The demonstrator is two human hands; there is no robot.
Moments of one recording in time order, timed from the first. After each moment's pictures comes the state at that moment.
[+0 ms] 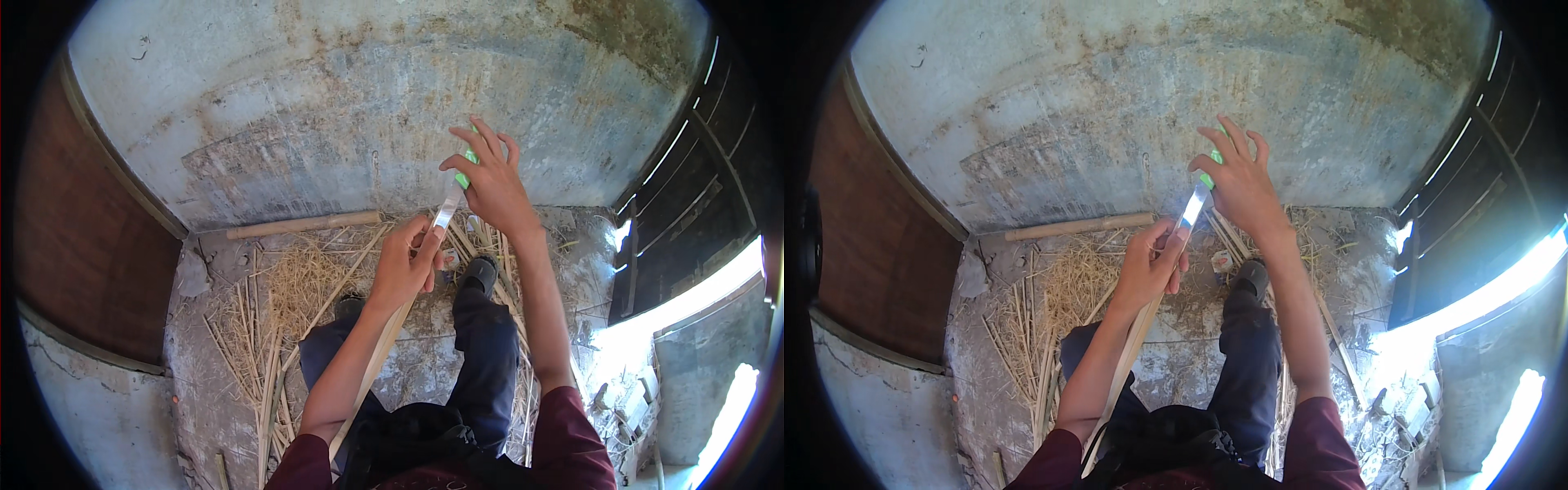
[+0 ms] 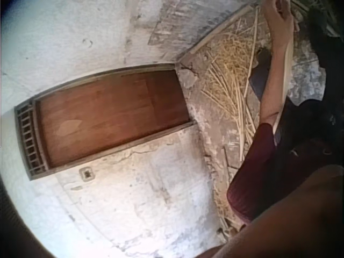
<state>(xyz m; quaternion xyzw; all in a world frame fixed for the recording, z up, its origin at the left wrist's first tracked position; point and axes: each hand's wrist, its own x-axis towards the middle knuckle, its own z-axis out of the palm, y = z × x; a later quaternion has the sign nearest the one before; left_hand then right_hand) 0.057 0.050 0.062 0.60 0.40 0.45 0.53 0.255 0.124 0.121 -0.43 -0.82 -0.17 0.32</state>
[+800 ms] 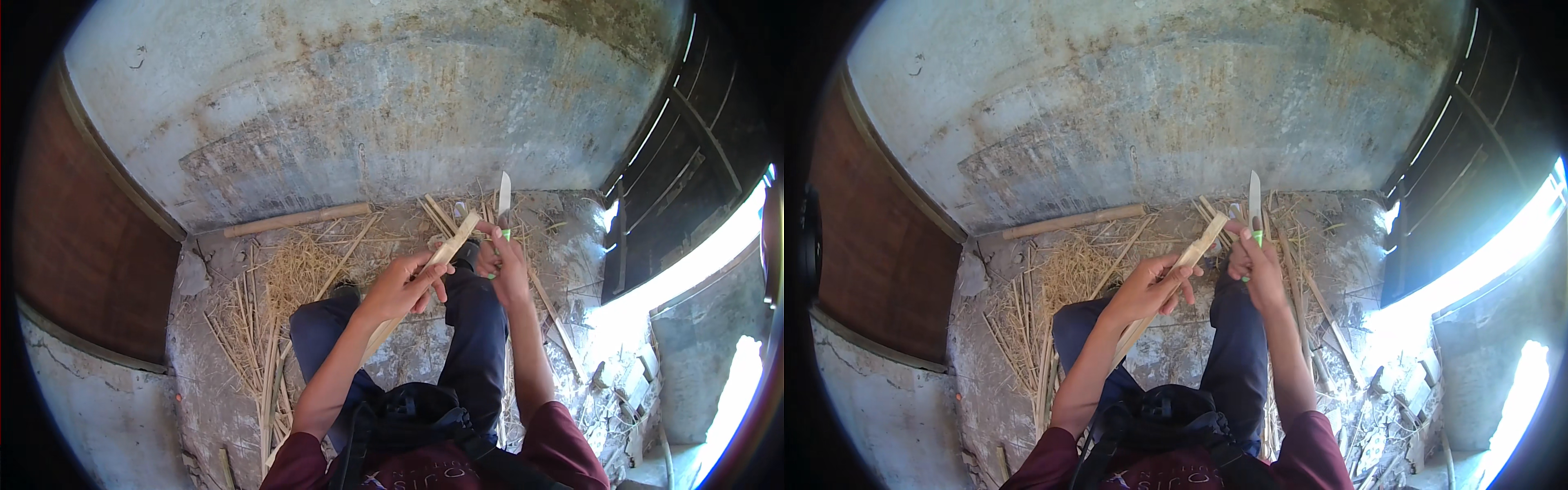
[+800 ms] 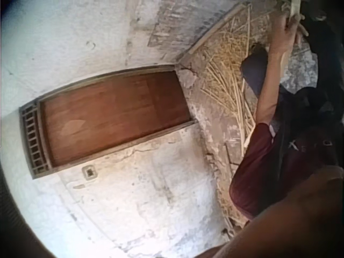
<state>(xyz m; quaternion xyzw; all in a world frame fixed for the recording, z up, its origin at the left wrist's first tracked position) 0.061 -0.035 0.048 0.63 0.35 0.30 0.63 0.301 -0.039 0.017 -0.36 -0.38 0.58 0.62</state>
